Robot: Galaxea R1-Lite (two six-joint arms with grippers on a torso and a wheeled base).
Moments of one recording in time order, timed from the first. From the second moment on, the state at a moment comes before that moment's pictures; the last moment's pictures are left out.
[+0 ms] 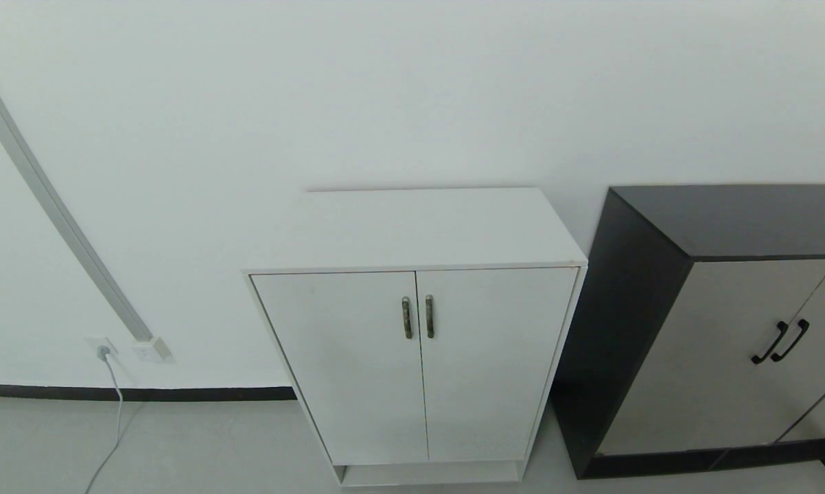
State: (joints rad) left arm 0.00 0.00 0.00 0.00 -0.02 0.01; right arm 0.00 0.11 0.00 0.00 0.00 -0.01
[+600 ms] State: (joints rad) left arm 0.00 0.00 0.00 0.00 -0.02 0.01; right arm 0.00 0.00 0.00 0.00 0.00 0.00
